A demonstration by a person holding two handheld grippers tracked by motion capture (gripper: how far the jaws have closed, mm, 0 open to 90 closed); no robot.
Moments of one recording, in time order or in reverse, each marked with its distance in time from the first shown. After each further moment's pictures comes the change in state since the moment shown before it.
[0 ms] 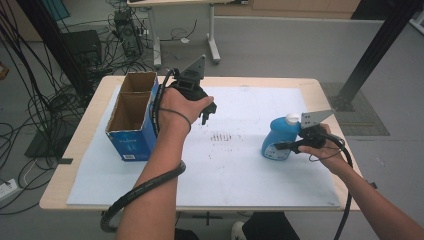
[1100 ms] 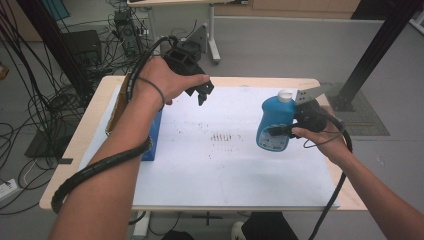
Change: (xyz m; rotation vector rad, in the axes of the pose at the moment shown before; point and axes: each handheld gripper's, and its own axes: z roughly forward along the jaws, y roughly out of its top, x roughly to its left) left arm 0.014 0.000 -0.075 -0.123 -0.042 0.299; right arm 0.034 0.113 -0.016 0.083 -0.050 0.142
